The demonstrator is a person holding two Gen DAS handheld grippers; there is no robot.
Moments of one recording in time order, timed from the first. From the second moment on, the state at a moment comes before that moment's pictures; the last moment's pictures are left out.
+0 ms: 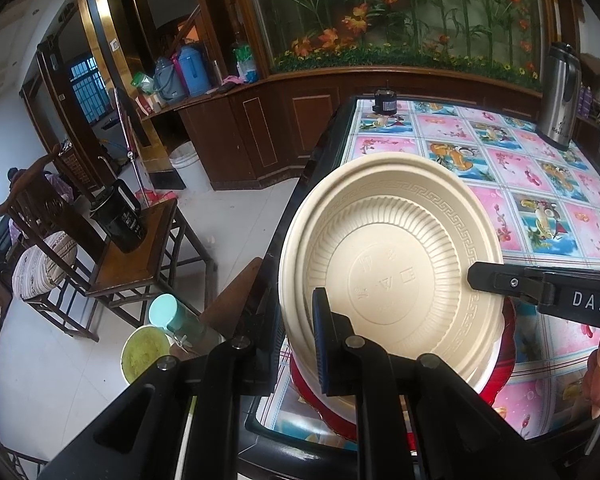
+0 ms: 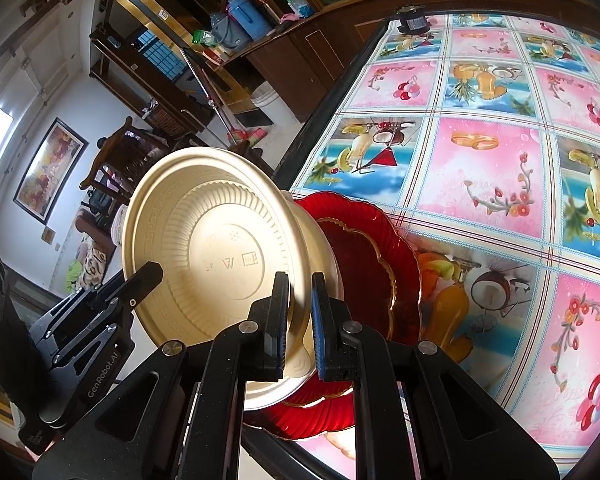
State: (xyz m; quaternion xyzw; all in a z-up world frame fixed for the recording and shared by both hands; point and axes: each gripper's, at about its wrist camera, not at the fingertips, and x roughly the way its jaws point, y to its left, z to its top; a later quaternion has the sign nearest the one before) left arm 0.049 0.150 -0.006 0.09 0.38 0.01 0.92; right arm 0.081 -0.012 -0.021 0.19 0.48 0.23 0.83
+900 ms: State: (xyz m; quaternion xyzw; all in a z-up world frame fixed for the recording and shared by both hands) left arm 0.070 0.161 -0.014 0.06 0.47 -0.03 0.88; right arm 0.083 -0.024 -0.023 0.23 0.50 0.24 0.80
